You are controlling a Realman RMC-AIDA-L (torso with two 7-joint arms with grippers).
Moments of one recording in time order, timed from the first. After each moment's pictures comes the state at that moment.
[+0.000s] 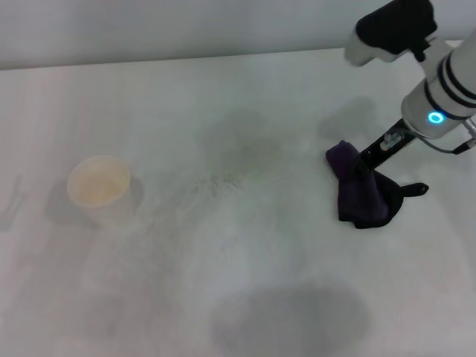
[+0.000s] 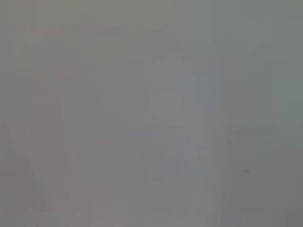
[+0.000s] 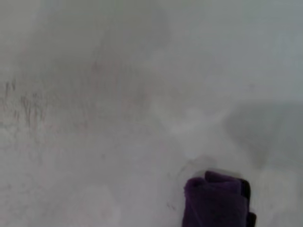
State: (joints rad) left arm -0.26 -2.08 1.08 0.03 0.46 1.65 -0.28; right arm 0.69 2.01 -1.38 -0.99 0.44 1.32 -0.42
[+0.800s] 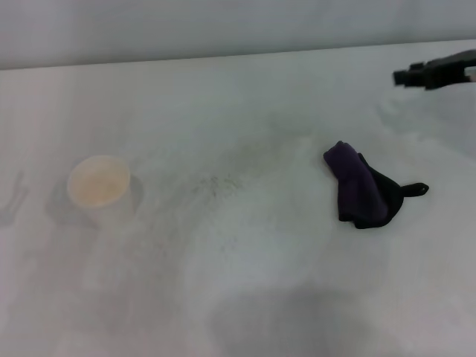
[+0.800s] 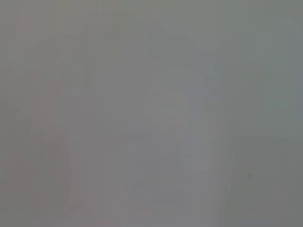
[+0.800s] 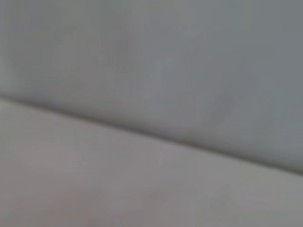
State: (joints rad) left arm -0.28 -2.08 1.08 0.03 0.44 1.64 -0.29; right arm 0.58 1.99 -0.64 -0.91 0.76 1.20 -1.13
